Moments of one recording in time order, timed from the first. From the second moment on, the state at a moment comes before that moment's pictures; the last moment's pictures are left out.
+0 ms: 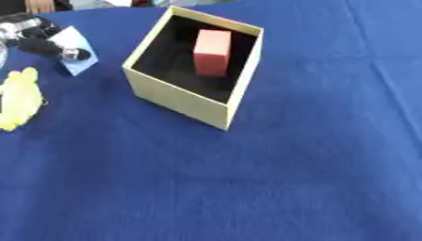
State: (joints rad) left arm -1.06 0.63 -0.03 -0.91 -0.74 0.24 -0.52; right arm -0.35 -0.56 -0.13 -1.98 -0.02 -0.19 -0.44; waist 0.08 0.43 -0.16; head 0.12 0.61
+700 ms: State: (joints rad) left arm -1.06 0.63 -0.04 -0.92 -0.73 0.23 -0.52; right arm -0.34 -0.56 -0.13 -1.98 -0.02 -0.18 -0.44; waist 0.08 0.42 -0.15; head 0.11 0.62
